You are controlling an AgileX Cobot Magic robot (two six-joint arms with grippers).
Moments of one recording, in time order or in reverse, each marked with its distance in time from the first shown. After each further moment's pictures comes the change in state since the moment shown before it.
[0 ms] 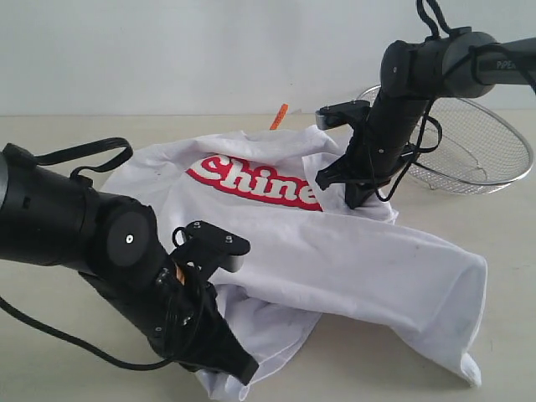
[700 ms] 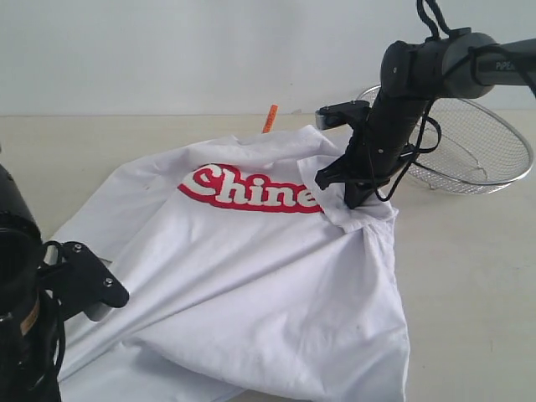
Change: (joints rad) left arm 0.000 -0.336 0.145 0.588 0.610 -0.388; right arm 0.000 0.010 -0.008 0.008 0.000 -0.008
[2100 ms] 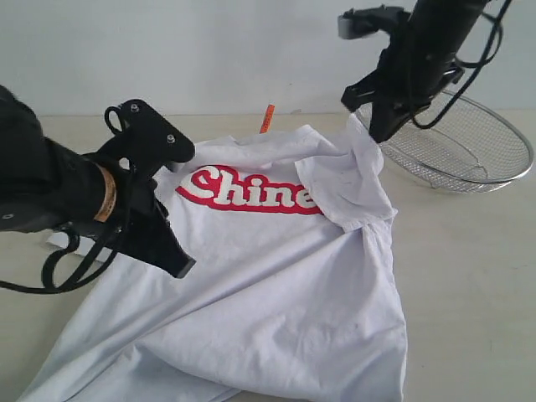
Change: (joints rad) left arm 0.080 0.073 -0.140 0.449 -0.635 -0.318; right arm -0.037 -0.306 -0.038 0.004 0.279 -0.029
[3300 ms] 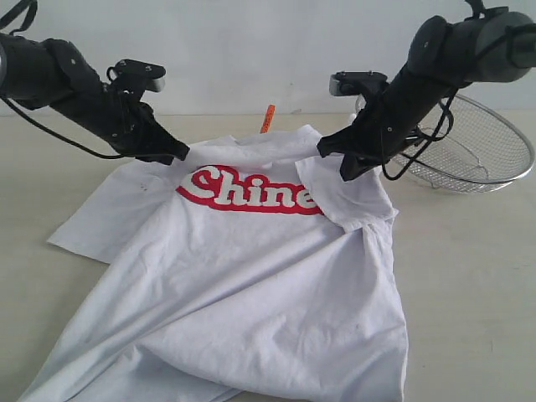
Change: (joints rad) left arm 0.457 0.586 -0.710 -1.123 0.089 1.160; right arm -0.018 0.234 0.079 0.205 -0.379 -0.059
